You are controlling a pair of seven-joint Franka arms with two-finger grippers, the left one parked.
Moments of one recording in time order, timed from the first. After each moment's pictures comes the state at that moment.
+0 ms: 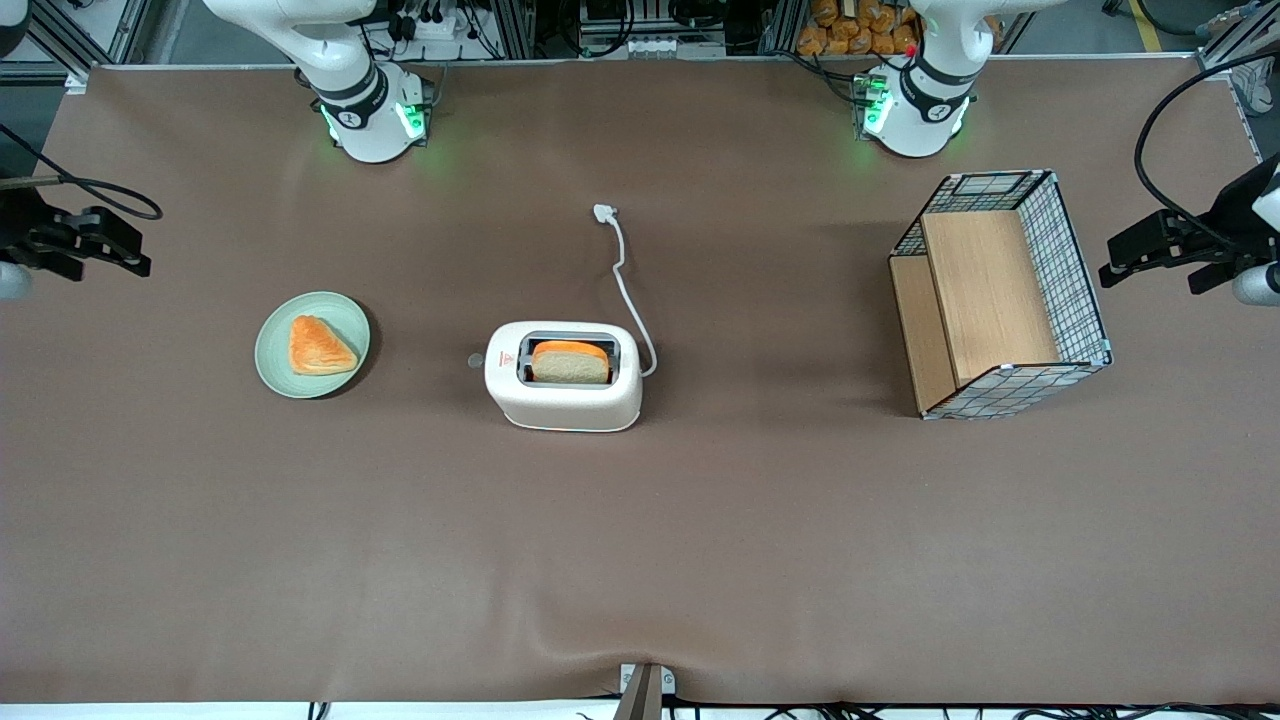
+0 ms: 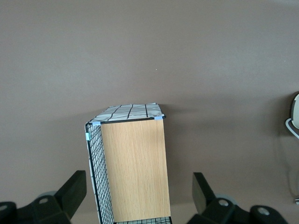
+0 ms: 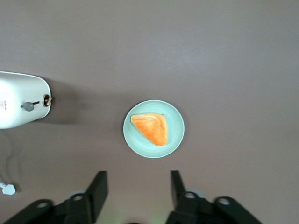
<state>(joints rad) 0.03 0.05 -0.06 -1.51 0.00 1.46 -0.11</state>
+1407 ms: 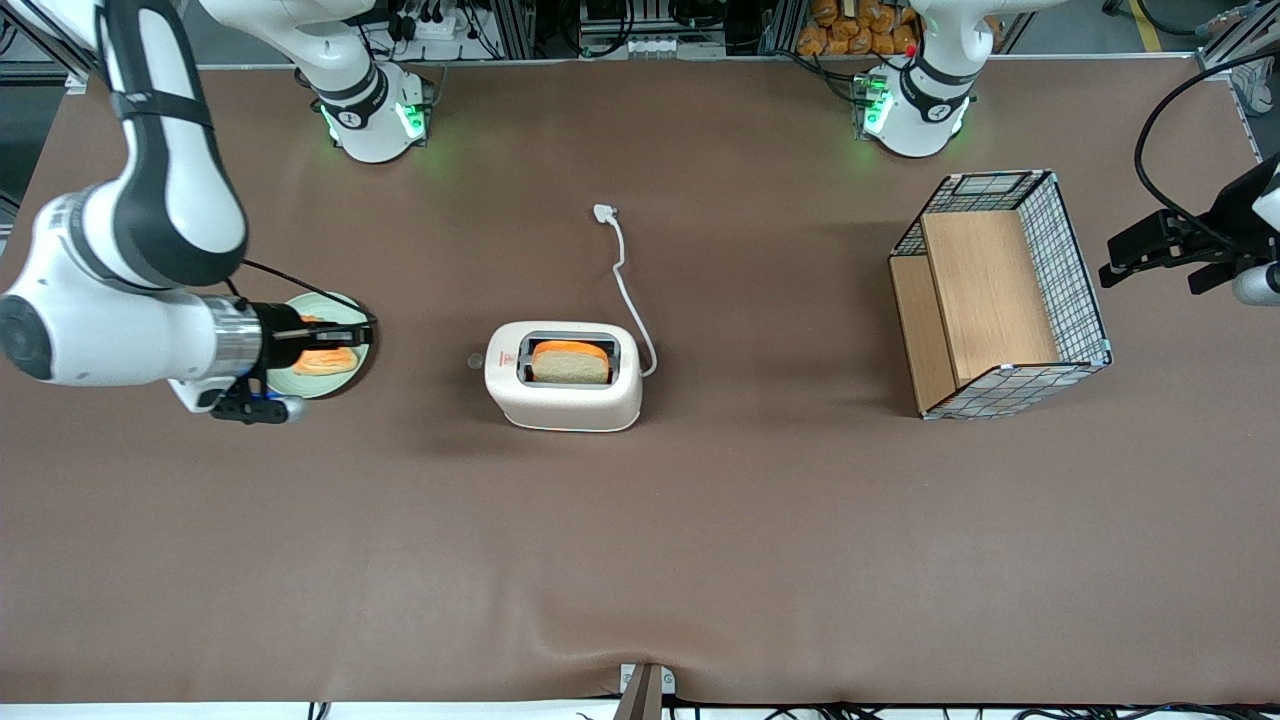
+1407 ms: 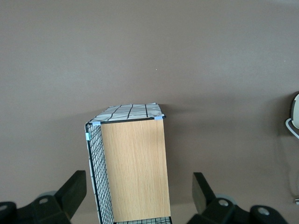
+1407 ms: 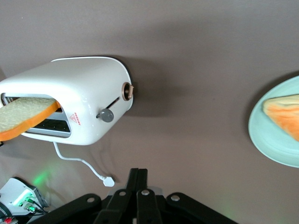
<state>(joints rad) 0.16 0.31 -0.06 -1.67 0.43 1.64 0.08</state>
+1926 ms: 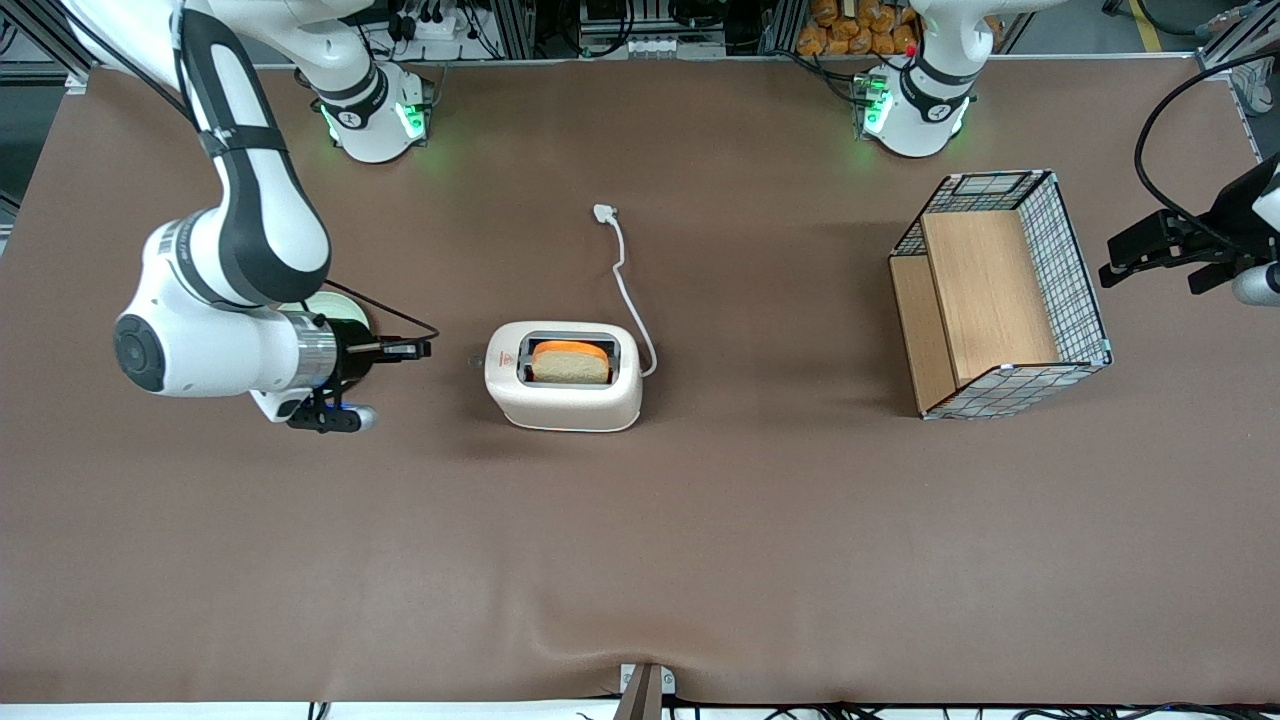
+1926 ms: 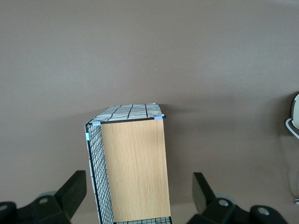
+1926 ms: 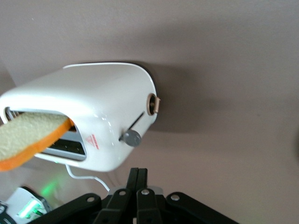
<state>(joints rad) 0.24 0.36 -0.05 -1.74 0.53 1.81 0.09</state>
